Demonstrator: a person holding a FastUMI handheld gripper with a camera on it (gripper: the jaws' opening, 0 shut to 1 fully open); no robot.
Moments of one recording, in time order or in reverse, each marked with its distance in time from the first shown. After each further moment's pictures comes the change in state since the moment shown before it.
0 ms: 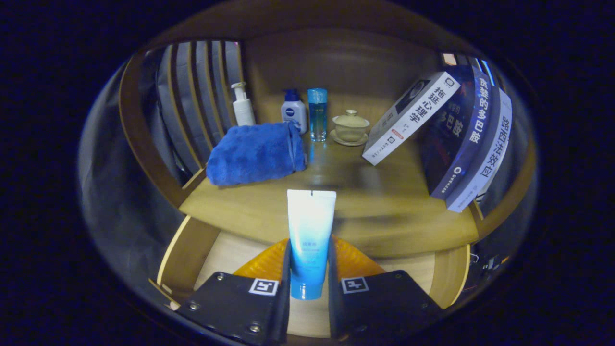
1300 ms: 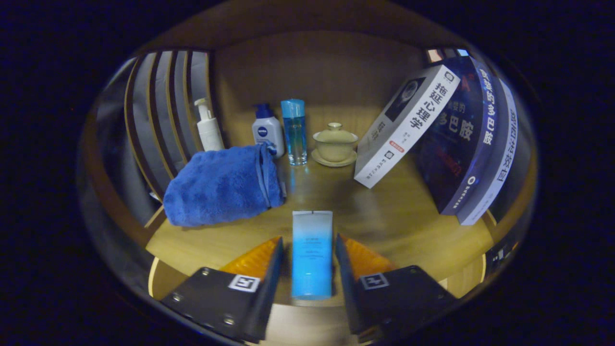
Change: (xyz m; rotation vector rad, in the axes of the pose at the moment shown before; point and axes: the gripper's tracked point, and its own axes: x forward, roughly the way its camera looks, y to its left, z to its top) arm 0.055 -0.005 0.036 0.083 -0.176 -0.076
